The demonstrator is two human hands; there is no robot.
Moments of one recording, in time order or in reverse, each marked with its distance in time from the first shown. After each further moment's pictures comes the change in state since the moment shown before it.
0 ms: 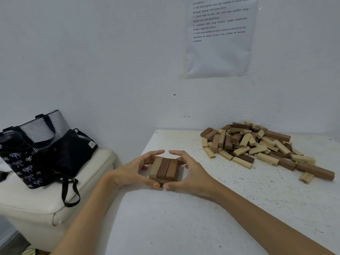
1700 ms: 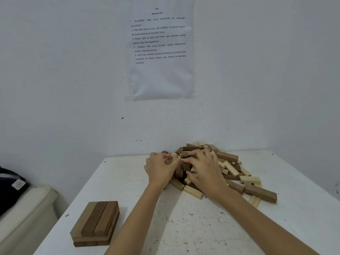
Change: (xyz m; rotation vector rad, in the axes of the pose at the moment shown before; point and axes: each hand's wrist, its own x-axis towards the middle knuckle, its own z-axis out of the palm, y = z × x) left_hand 0.212 0.092 0.130 0.186 0.732 -0.074; right_hand 0.003 0.075 -0.159 -0.916 0.515 -0.130
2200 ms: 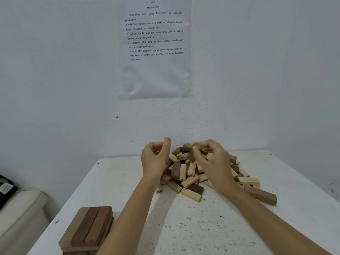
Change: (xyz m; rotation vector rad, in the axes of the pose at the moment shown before) left_hand -0.001 0.028 -0.021 -0.677 0.019 -0.060; right_hand 0.012 0.003 -0.027 0.734 0.291 0.334
